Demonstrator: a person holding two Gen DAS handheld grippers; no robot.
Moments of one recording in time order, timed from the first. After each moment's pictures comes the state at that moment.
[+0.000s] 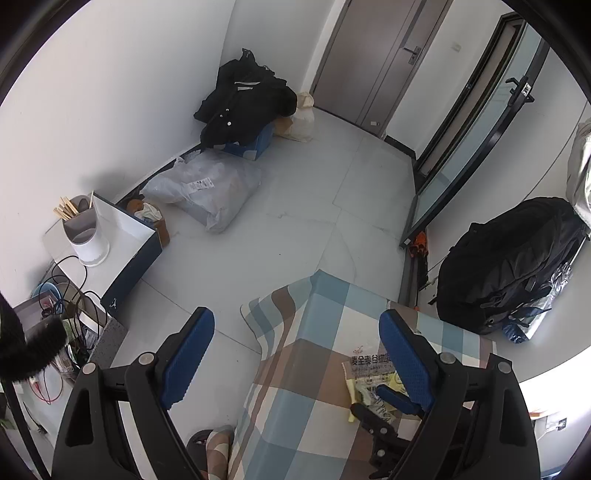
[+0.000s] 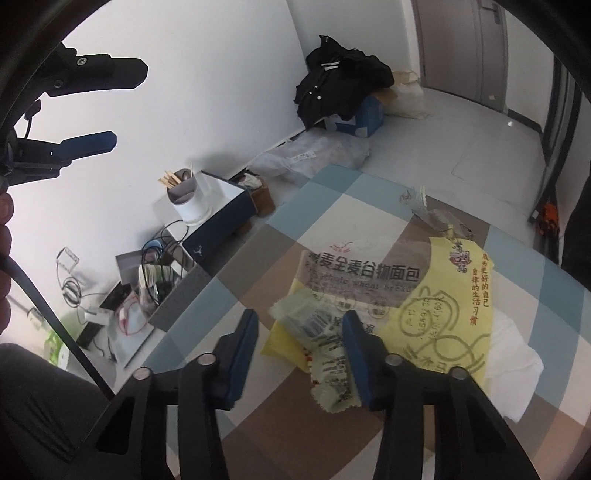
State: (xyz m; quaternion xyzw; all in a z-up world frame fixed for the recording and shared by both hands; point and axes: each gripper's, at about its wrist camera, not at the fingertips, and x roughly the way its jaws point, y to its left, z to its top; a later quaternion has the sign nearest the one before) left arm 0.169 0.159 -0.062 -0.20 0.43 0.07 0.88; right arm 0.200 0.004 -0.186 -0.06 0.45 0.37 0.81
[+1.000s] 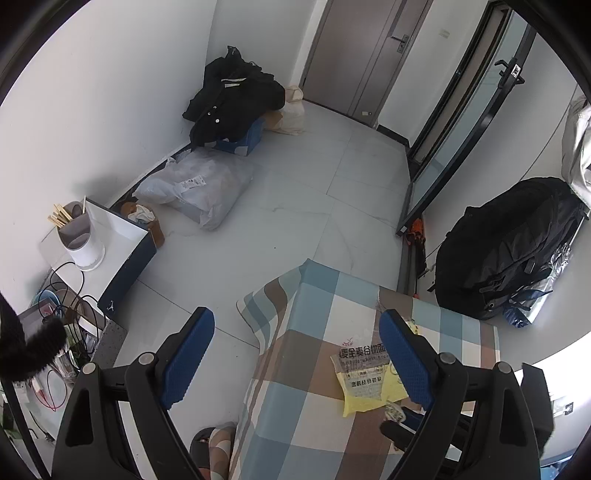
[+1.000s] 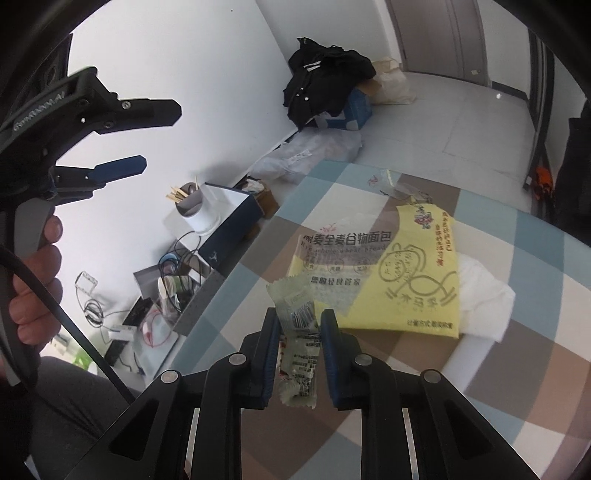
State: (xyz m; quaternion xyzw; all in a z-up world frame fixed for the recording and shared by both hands) left arm 0.169 0.145 -0.063 -0.17 0.44 0.05 0.88; right arm 0.177 -0.040 -0.157 0.01 0.47 0.36 0.81
